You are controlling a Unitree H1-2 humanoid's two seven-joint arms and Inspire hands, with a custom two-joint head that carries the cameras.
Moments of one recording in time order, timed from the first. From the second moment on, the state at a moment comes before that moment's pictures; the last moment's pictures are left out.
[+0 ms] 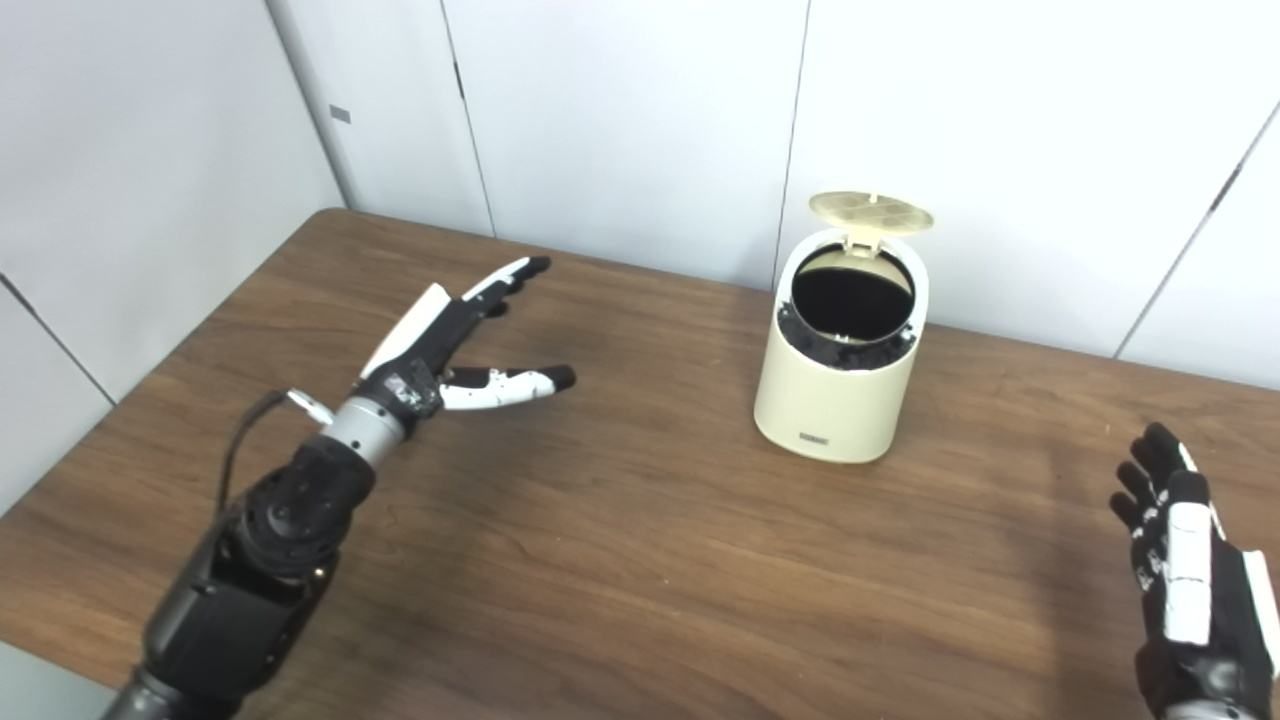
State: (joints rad) left arm -0.13 0.47 0.00 -0.38 0.34 0.38 -0.16; right arm -0.07 -0.14 -0.12 -0.24 0.06 0.24 0.03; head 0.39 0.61
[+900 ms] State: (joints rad) left arm -0.04 0.73 -0.01 -0.37 0.74 0.41 -0.33; right arm -0.06 -0.15 -0.12 -0.28 0.07 0.29 0.03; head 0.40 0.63
